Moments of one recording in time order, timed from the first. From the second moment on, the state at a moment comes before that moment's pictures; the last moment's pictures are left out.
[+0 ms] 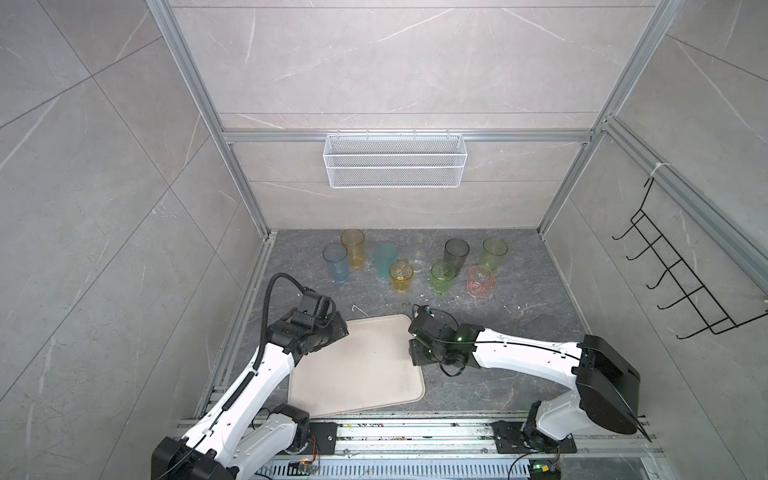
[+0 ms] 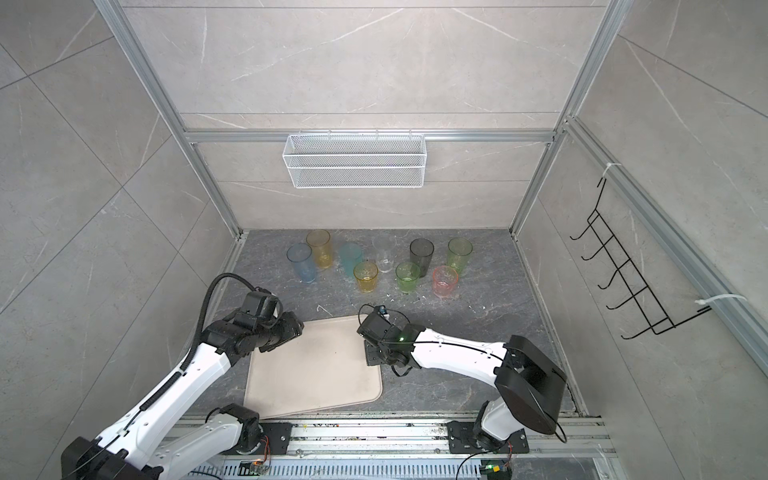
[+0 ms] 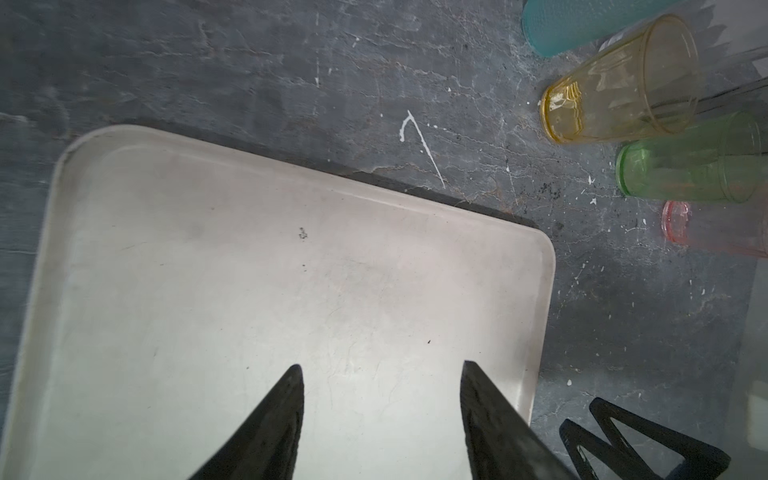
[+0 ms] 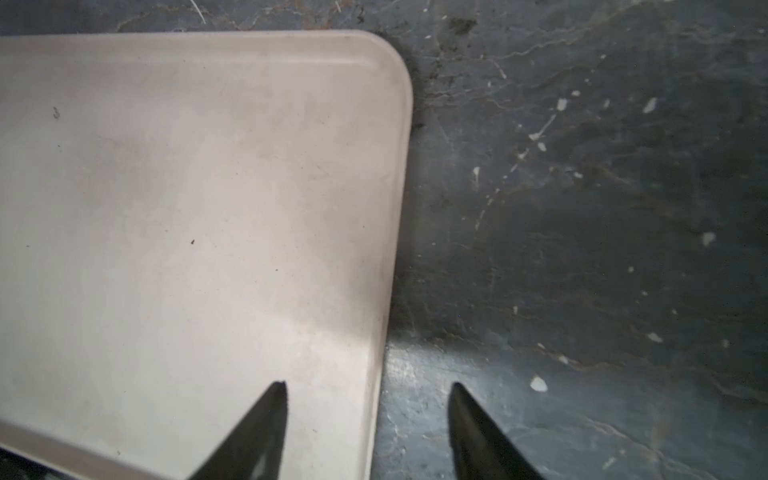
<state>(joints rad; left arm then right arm) -0.39 0.96 0.78 -0.81 0.00 -0.74 1.00 1.56 0.95 -0.50 0.16 0.74</state>
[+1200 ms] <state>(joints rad) -0.39 0.82 0.73 -0.85 -0.07 -0.73 1.00 1.74 0.99 -0.47 0.22 0.79</state>
